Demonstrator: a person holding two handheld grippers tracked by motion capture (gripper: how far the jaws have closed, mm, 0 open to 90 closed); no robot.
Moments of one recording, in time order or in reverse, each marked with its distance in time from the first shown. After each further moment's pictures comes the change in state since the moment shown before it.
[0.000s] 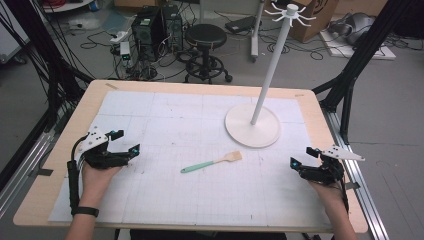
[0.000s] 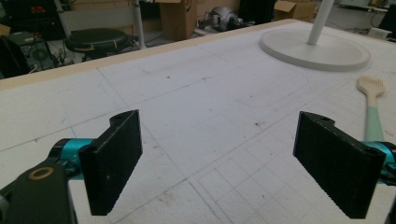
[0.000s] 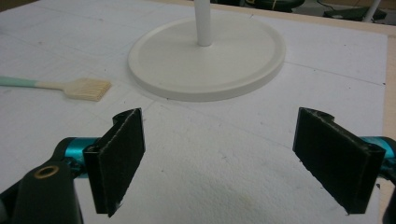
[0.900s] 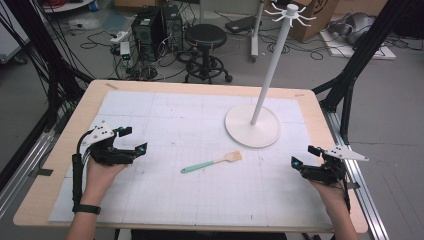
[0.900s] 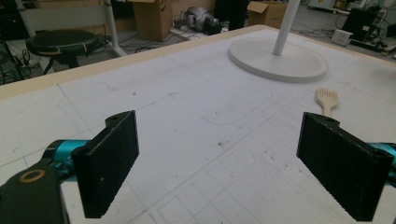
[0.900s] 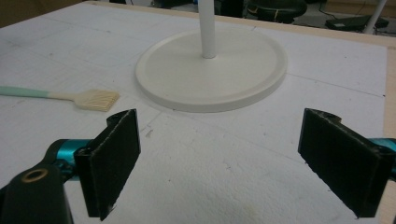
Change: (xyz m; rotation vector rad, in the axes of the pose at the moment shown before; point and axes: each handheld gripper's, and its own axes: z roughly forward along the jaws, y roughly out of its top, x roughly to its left) left arm -0.016 0.027 0.010 0.017 -0.114 -0.005; right arm 0.001 0.005 -0.005 -0.035 0.017 -0.001
